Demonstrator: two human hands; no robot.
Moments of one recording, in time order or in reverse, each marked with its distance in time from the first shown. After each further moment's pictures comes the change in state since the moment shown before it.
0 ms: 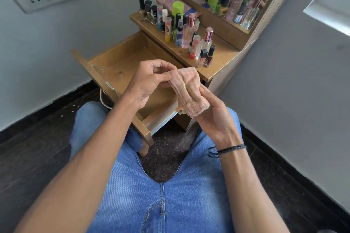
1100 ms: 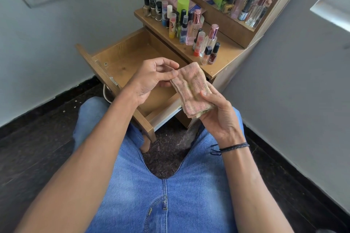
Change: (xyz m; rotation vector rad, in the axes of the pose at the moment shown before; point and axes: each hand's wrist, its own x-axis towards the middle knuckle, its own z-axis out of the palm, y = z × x) left_hand 0.006 -0.011 -0.013 -0.013 -0.098 -0.084; right_hand -0.001 0.002 -0.005 0.015 -0.099 -0.045
